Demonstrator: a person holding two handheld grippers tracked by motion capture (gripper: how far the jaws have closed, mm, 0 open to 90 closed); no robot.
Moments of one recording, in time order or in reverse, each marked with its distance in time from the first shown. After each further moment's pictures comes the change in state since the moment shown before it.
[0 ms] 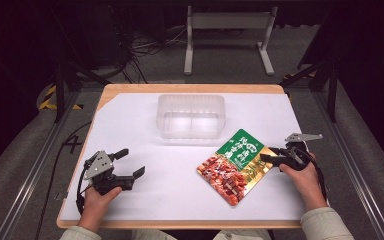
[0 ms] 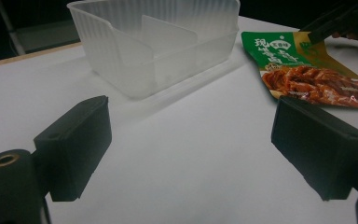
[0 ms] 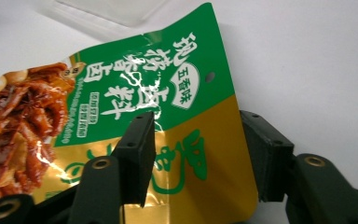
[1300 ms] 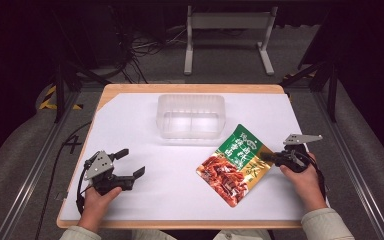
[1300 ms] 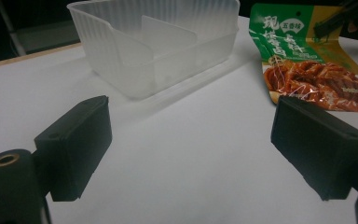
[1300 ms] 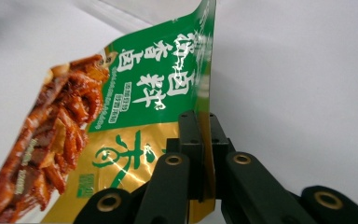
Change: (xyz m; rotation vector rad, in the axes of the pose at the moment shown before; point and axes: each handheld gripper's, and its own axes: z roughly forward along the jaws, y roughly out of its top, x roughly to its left) left arm 0.000 0.001 0.000 0.000 0.002 0.009; right arm 0.023 0.008 -0.013 -0.010 0.049 -0.098
